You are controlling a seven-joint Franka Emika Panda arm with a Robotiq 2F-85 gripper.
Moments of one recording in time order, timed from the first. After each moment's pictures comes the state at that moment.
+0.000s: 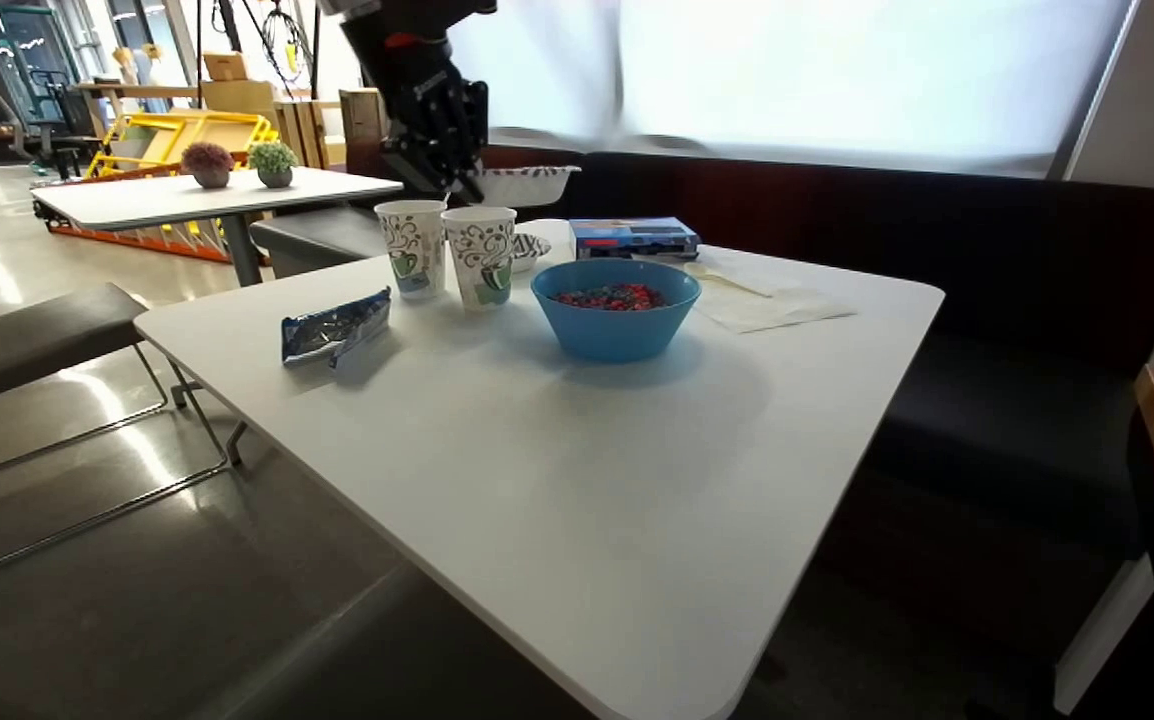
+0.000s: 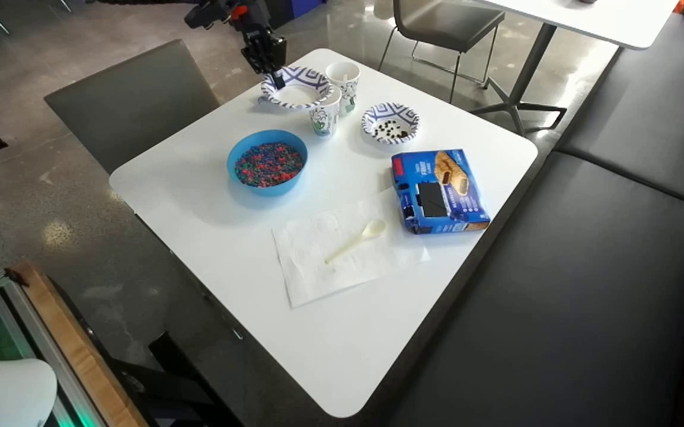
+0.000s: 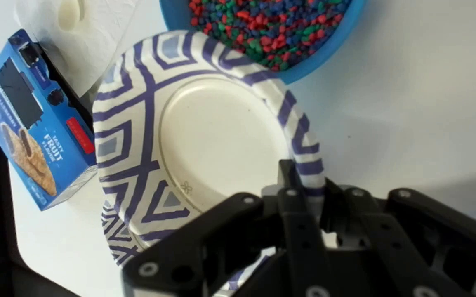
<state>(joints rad) 0.28 0.73 0.03 -1.31 -0.44 1.86 0.37</state>
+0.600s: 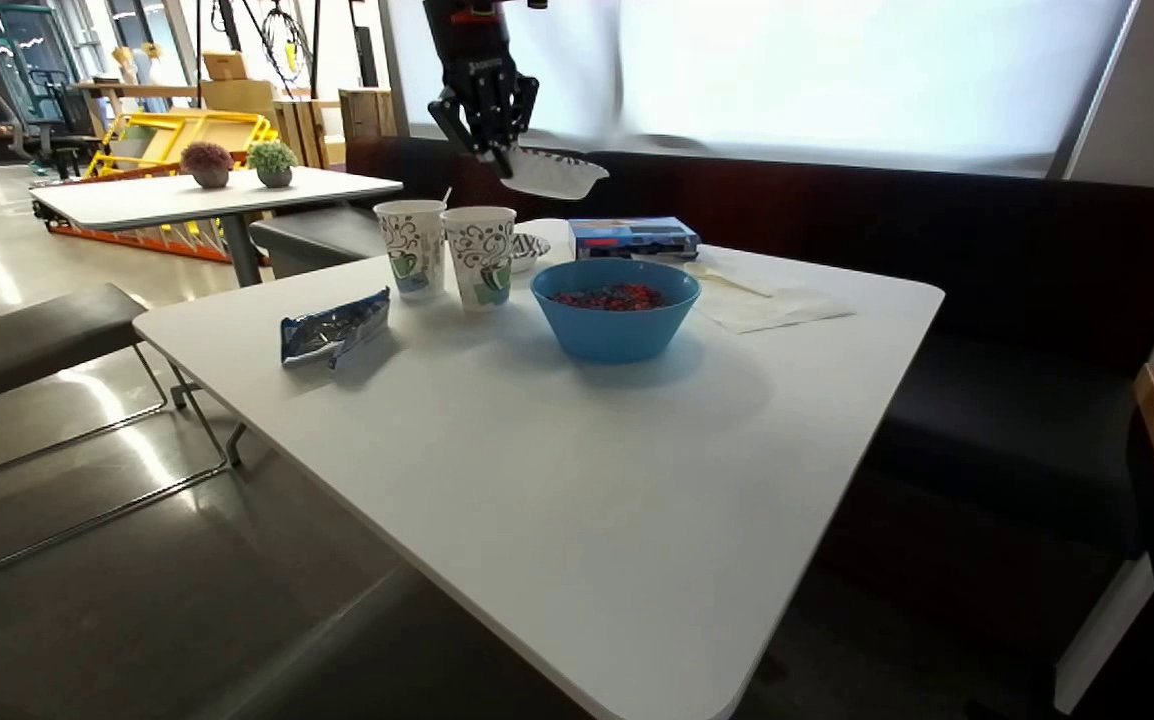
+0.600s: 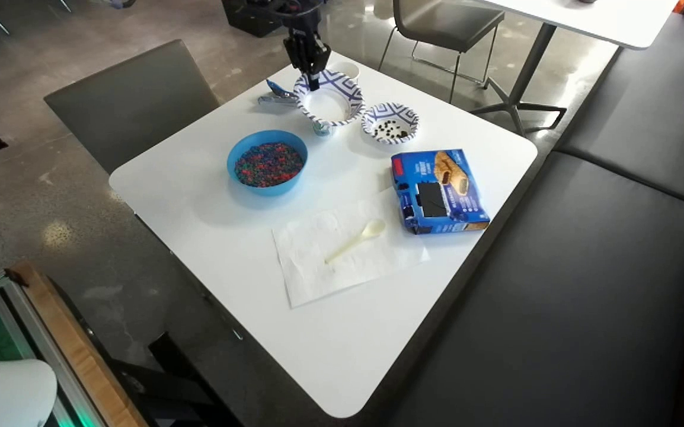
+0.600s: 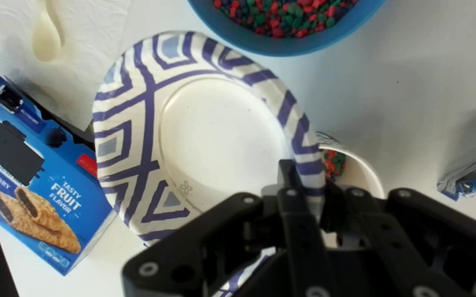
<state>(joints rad) 0.12 0.76 -0.01 -1.20 -0.20 1.86 0.32</state>
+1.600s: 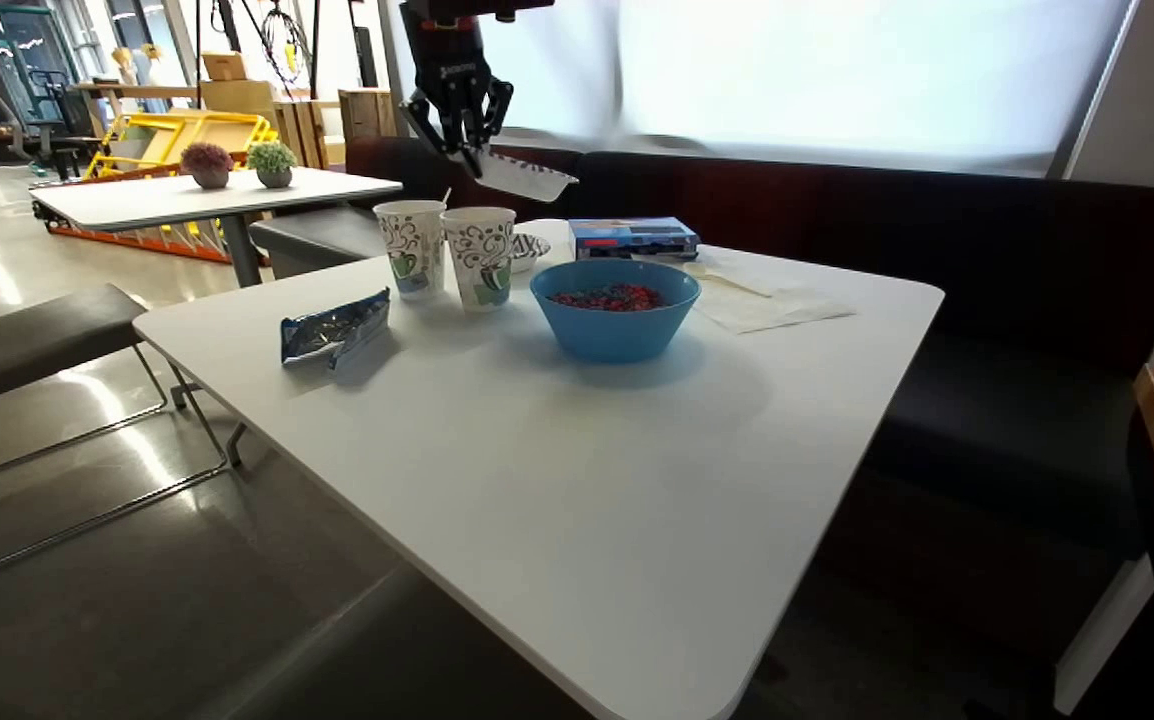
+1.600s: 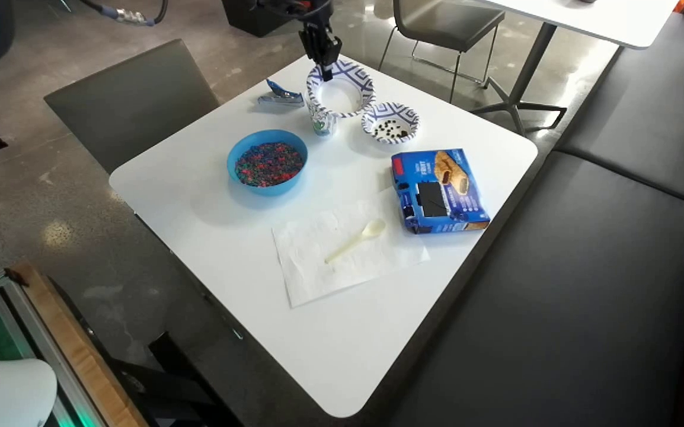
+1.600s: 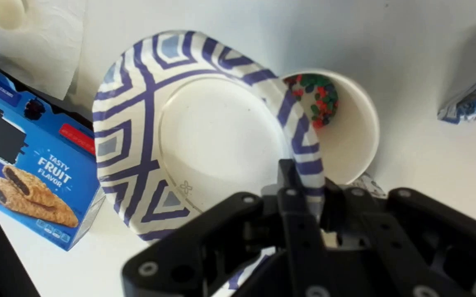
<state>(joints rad) 0.13 0.91 -0.03 -0.97 -0.18 1.85 0.40</state>
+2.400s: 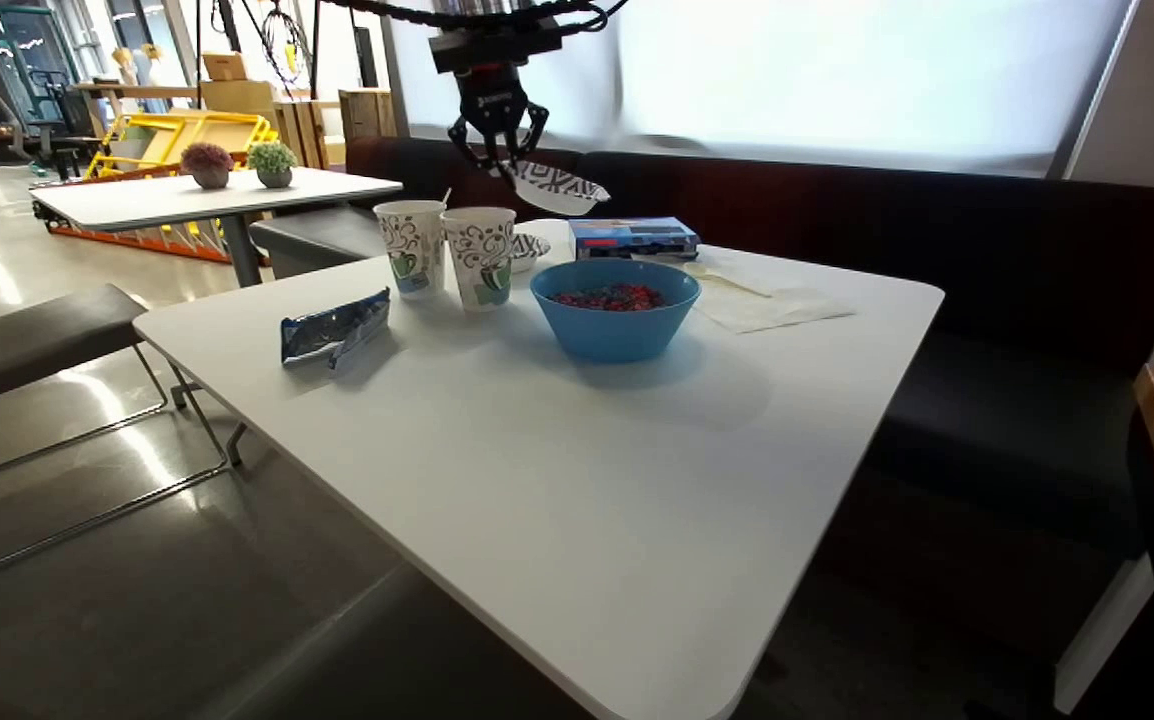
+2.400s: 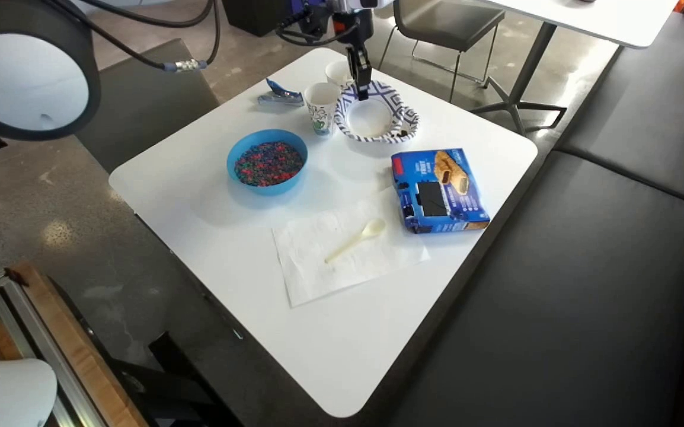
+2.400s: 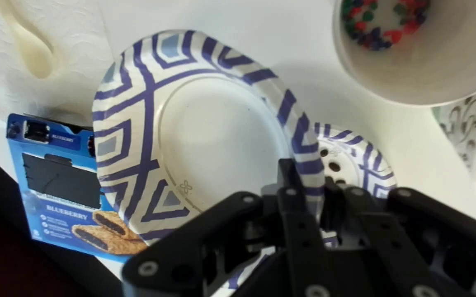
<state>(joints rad) 0.07 1.12 -0.13 -0.67 -0.13 1.76 0.69</state>
